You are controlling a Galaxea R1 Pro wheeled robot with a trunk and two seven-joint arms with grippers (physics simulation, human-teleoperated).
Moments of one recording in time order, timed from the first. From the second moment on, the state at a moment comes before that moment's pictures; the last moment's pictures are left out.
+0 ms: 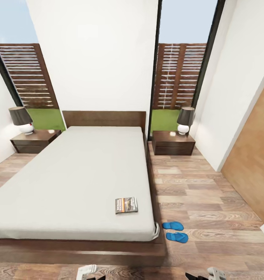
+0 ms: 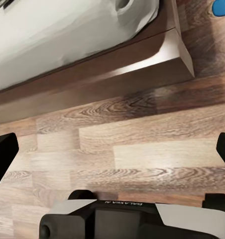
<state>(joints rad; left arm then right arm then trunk) -0.44 0.01 0.60 -0.02 -0.35 -0.16 -0.44 -0.34 -0.20 -0.45 -0.24 0.04 0.07 0.73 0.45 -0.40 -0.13</state>
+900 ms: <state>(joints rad) -0.44 0.01 0.60 -0.02 -0.35 -0.16 -0.44 -0.34 -0.20 -0.45 -0.24 0.03 0.06 0.72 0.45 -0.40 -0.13</state>
